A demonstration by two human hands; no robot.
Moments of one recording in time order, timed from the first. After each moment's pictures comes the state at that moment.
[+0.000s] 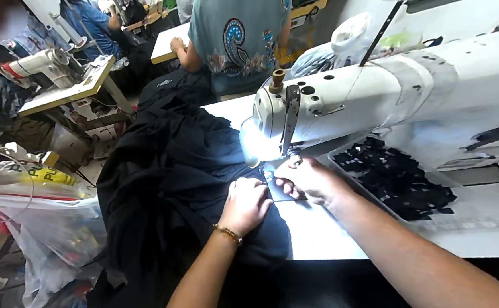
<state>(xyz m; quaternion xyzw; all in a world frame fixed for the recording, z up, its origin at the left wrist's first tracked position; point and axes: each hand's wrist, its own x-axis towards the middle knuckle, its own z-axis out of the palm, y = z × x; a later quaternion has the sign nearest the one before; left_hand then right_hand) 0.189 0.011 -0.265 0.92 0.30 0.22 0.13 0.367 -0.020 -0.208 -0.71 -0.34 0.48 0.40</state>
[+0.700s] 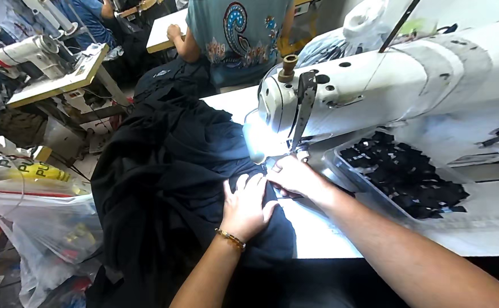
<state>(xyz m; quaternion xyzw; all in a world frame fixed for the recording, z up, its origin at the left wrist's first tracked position) 0.188 -0.006 -0.265 0.91 0.39 0.11 0.08 0.358 0.005 -0.229 -0.78 -0.49 0.35 0.18</state>
